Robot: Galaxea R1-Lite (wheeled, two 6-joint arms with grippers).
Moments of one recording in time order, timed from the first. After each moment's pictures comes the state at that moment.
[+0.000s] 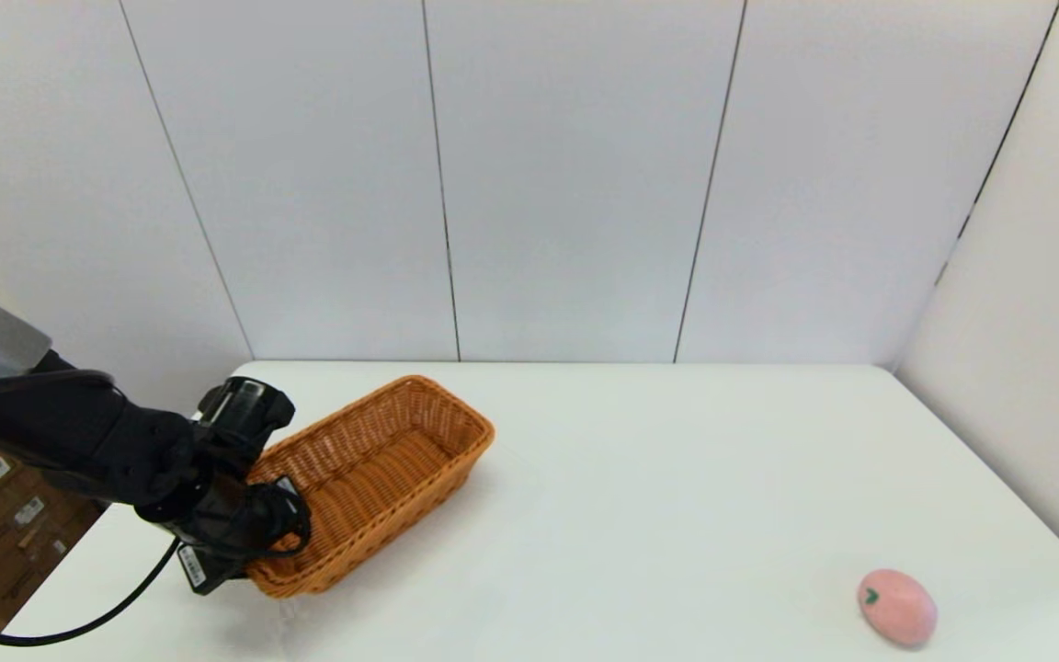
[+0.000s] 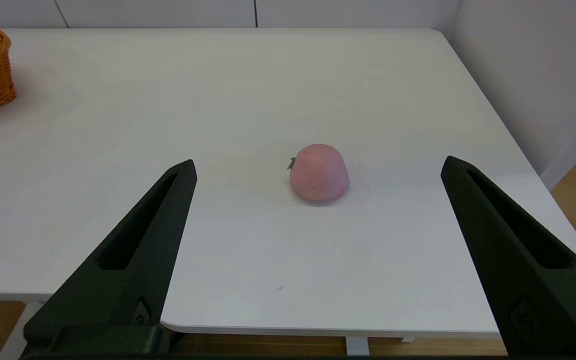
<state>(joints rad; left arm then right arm) -0.15 1.98 -0.80 0.06 0.07 -0.91 0.00 0.00 -0.08 0.21 -0.01 0.01</state>
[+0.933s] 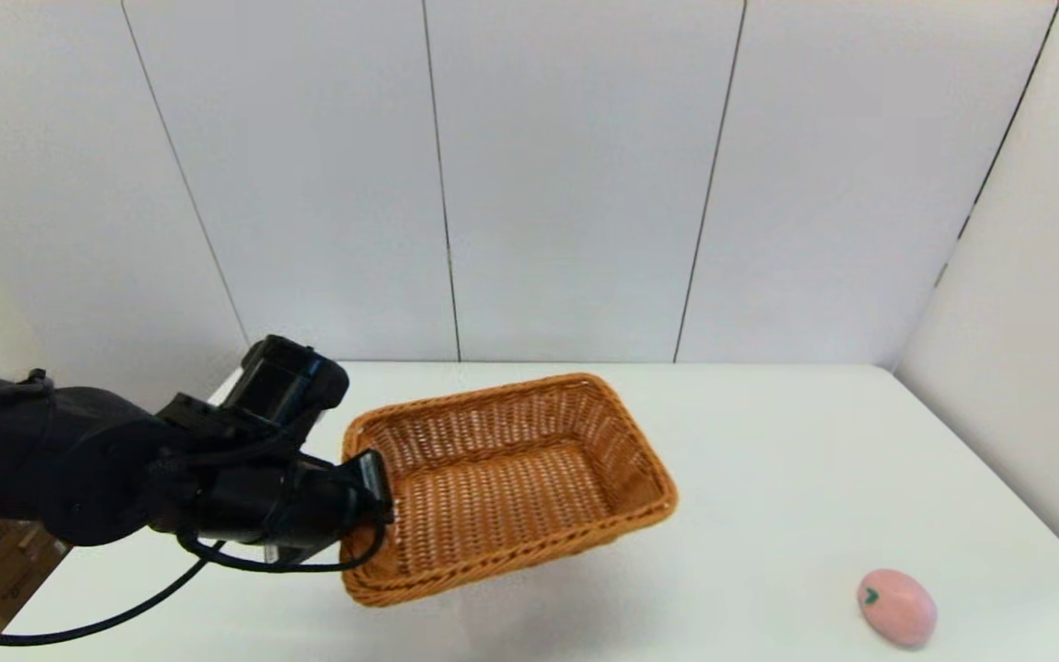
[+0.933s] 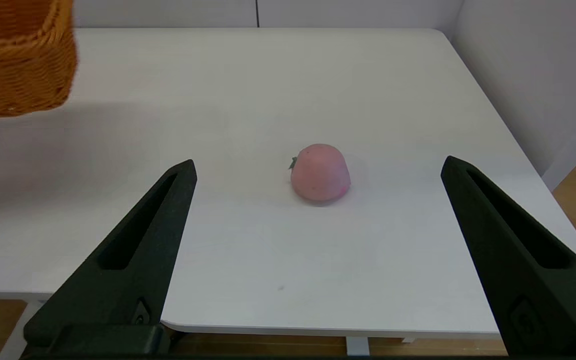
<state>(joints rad) -0.47 1.75 -0.83 0.05 -0.11 -0.85 0.00 0.00 -0.08 0.21 -0.01 0.01</state>
